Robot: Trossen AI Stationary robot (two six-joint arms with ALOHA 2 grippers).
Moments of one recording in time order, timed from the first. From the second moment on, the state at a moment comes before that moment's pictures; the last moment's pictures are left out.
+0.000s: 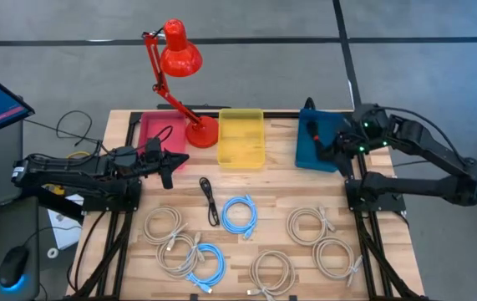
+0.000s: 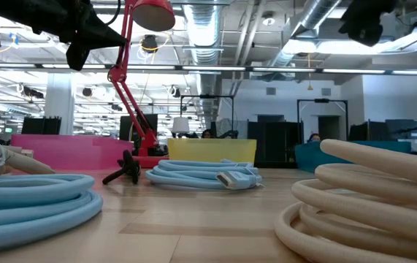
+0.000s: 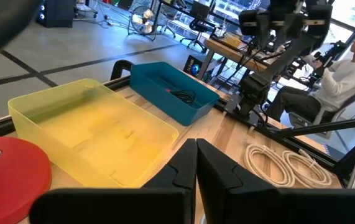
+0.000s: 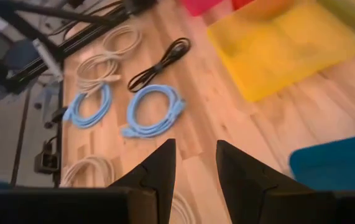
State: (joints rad) left arm -0.01 0.55 0.42 -0.03 -0.34 -0.38; right arm -0.44 0.78 1.04 -0.99 -0.37 0.18
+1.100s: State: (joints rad) left arm -0.01 0.55 0.42 -0.02 -0.34 -0.41; right arm -0.15 0.83 1.04 -1.00 -0.38 0.40
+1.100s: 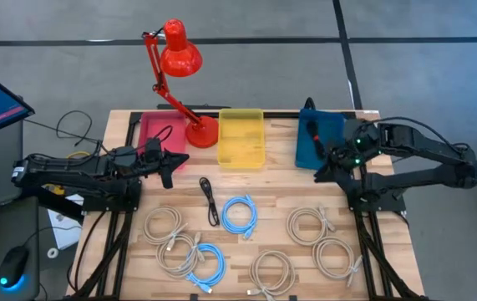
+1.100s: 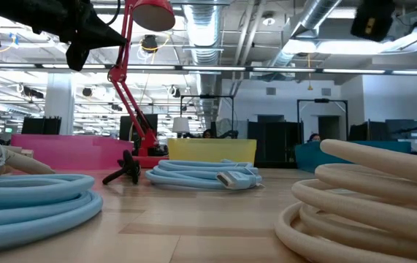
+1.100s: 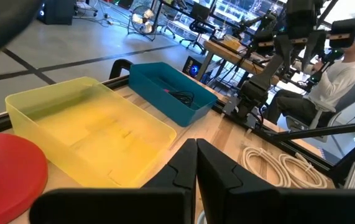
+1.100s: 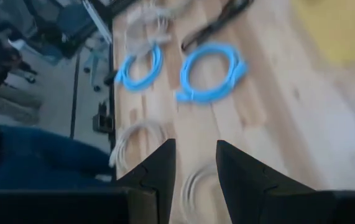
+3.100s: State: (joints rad) left arm -0.01 0.55 0.41 -0.03 -0.34 -0.40; right arm 0.36 1.74 1.02 -1.11 0.01 0.78
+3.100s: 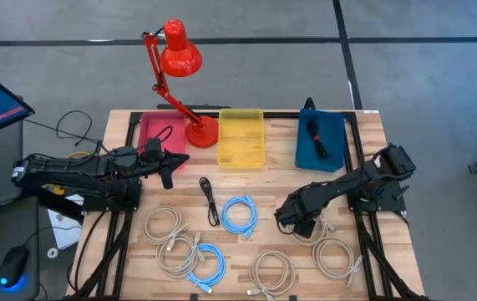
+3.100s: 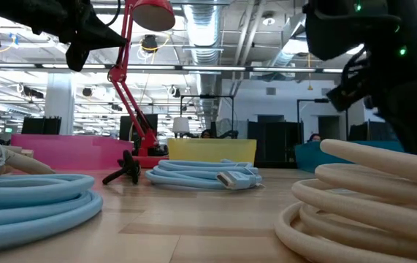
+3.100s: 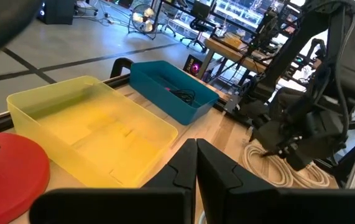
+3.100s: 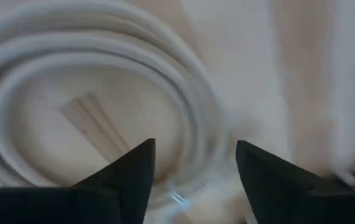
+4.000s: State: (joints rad) left arm -0.01 0.55 0.41 -0.03 -0.34 -0.40; right arm 0.33 1.59 0.86 -0.98 0.06 0.76
